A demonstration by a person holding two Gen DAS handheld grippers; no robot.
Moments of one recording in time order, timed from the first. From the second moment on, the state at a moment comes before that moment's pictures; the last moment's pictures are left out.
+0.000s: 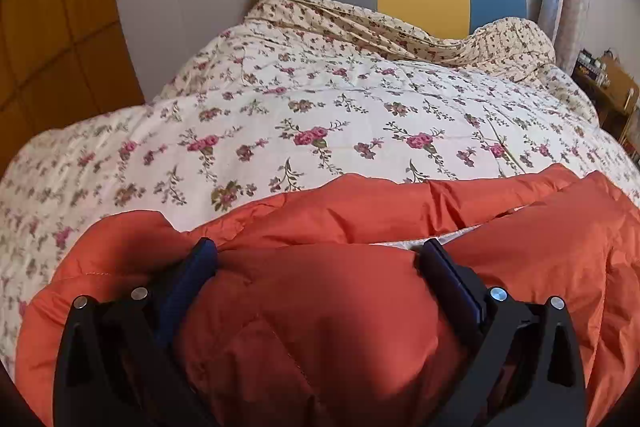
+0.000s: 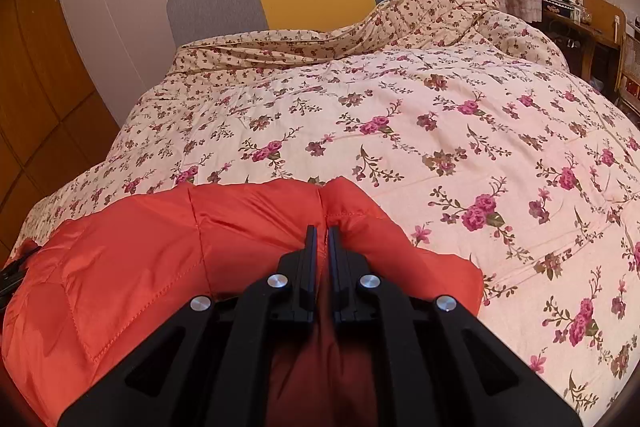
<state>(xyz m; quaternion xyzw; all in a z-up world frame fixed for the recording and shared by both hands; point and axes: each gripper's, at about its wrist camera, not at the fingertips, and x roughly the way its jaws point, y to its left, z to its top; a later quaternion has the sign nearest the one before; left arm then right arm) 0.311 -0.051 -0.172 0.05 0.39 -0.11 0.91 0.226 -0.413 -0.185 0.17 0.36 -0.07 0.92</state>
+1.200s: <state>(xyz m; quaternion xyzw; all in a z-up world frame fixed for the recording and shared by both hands) 0.102 0.036 -0.139 -0.10 0.33 -0.13 0.93 0.068 -0.290 -0.134 0.17 0.35 0.03 0.92</state>
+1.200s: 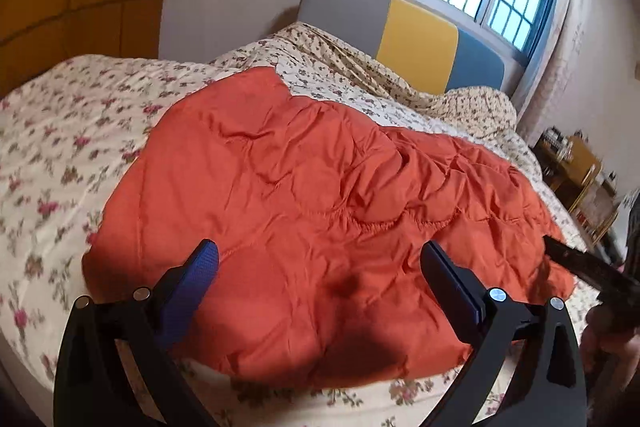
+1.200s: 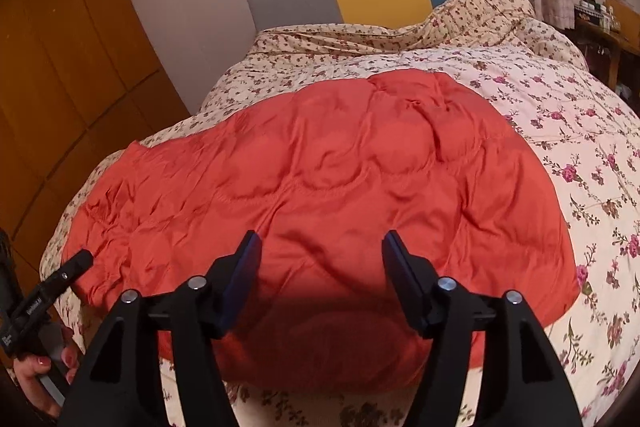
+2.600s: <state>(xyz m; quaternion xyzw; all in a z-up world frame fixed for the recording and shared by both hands) 0.104 0.087 -0.184 -0.27 0.36 -0.08 0.89 0.089 -0.212 -0.169 0.07 0.42 0.06 0.90</state>
